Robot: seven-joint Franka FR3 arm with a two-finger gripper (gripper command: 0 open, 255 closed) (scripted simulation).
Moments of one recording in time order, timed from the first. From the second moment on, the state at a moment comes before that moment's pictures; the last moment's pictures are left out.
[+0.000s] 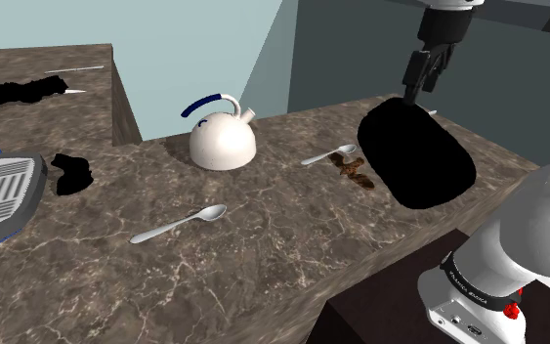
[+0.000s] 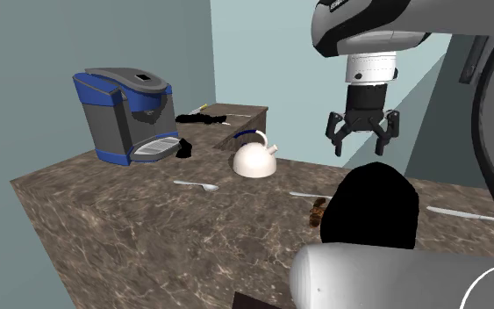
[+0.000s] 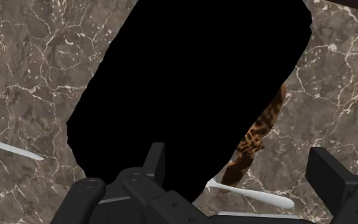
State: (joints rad) arm 0.00 -0.79 -0.06 -2.41 -0.10 1.55 -0.09
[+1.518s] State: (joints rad) arm 0.12 -0.26 0.35 -2.21 0.08 1.77 0.45
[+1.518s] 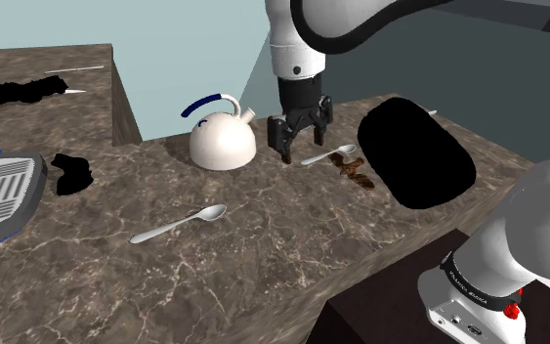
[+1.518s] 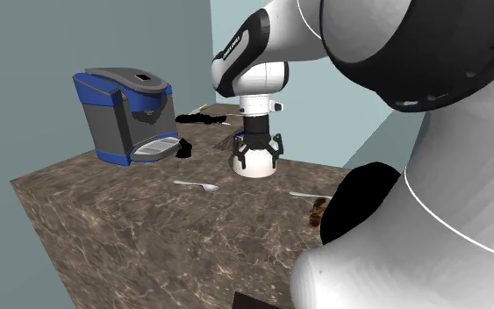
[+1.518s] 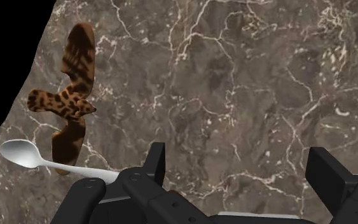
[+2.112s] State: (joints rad) arm 0.18 0.09 0.45 -1.97 0.00 1.81 0.69
